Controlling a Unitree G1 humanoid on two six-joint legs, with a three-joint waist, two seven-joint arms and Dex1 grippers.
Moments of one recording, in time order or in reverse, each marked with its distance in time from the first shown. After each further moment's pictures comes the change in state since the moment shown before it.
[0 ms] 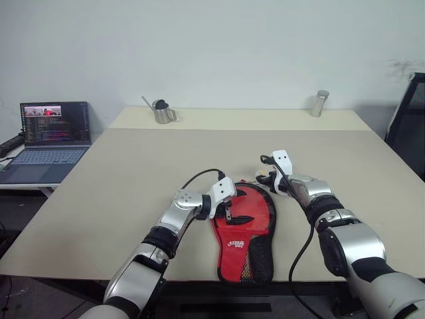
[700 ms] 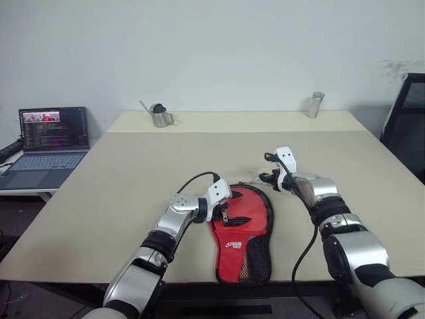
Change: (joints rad) left arm 0.038 -0.006 0.041 0.020 -0.010 -0.023 -0.008; right arm 0.135 -0.040 -0.005 -0.311 0.008 0.202 -0.003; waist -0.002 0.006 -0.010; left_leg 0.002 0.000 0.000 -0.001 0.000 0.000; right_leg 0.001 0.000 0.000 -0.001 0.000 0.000
